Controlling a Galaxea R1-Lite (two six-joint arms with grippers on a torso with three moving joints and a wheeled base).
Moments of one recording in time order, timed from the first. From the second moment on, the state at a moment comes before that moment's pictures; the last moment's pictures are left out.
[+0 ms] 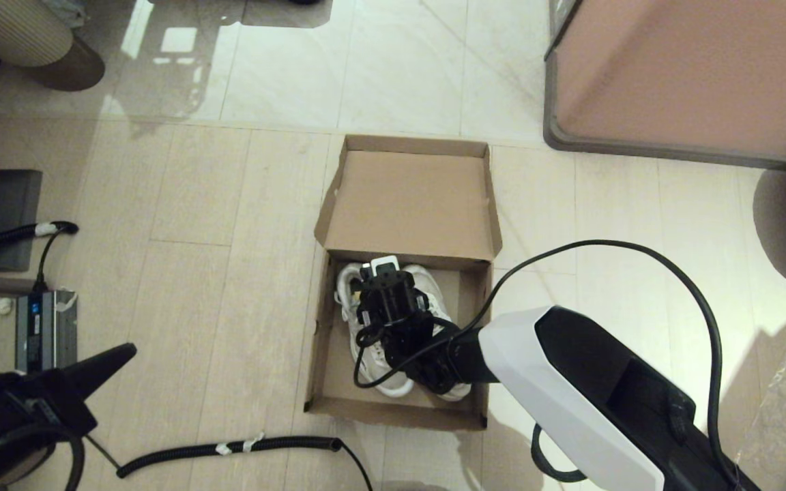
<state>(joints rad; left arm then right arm) -0.04 1.03 -0.29 -0.57 -0.12 -0.26 0.76 2.68 -1.97 -0.43 -0.59 0.07</state>
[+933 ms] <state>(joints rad) -0.07 0.97 -0.28 -0.57 -0.11 -0.25 0.73 2.76 -1.98 -0.66 -0.44 0.06</state>
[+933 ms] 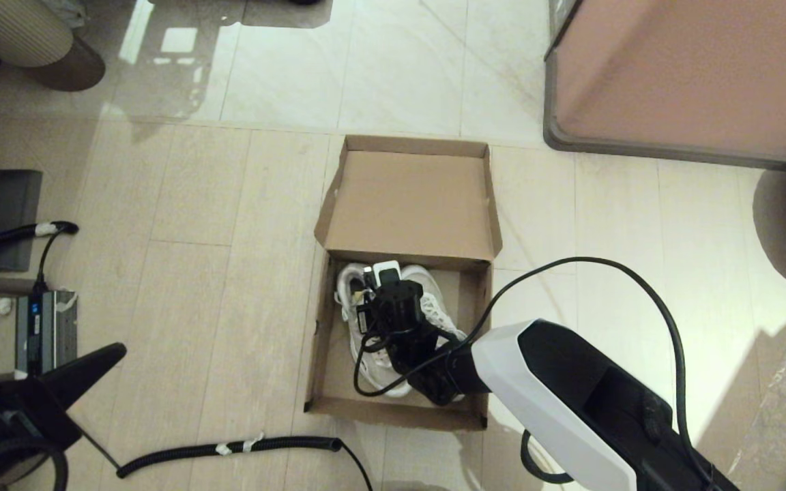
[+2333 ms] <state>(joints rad) -0.12 0.86 -0.23 -0.57 -0.11 -0.25 0.90 2.31 -1.44 -0.67 -0.44 0.09</state>
